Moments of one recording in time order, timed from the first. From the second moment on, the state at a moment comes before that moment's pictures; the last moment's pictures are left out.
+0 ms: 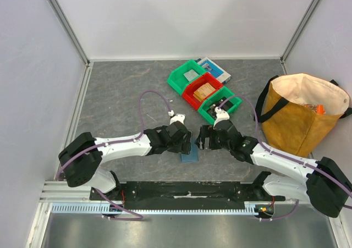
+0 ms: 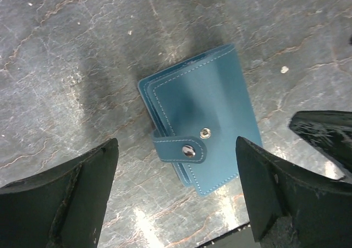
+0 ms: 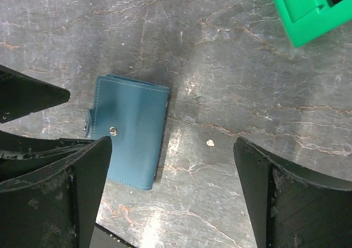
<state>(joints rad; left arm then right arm) -1.01 1.47 0.81 -0.27 -0.22 -0.71 0.79 1.11 0.51 -0.10 0.12 0.61</state>
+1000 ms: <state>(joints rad) -0.98 1.26 0.49 -0.11 -0.25 -0.88 1.04 1.32 0.72 -0.20 0.27 0.48</state>
